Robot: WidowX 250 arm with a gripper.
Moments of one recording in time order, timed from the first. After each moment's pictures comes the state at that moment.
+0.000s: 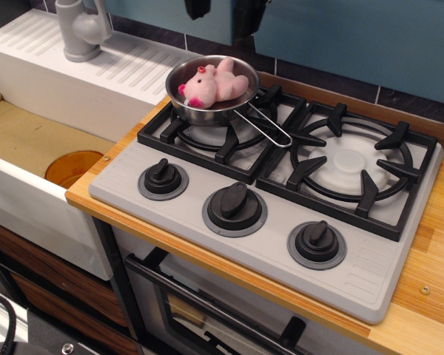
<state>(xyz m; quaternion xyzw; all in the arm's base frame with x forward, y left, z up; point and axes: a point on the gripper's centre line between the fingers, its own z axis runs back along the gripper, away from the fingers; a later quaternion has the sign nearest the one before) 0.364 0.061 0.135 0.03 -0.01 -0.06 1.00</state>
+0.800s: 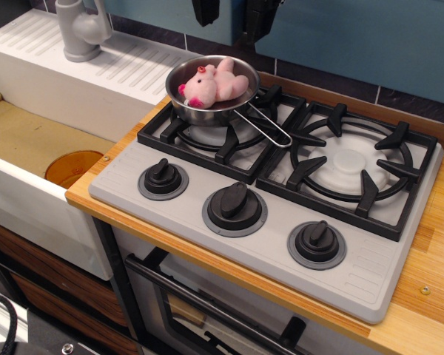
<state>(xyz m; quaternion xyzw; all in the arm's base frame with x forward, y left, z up) 0.368 0.048 0.132 0.02 -0.02 -0.05 1.00</state>
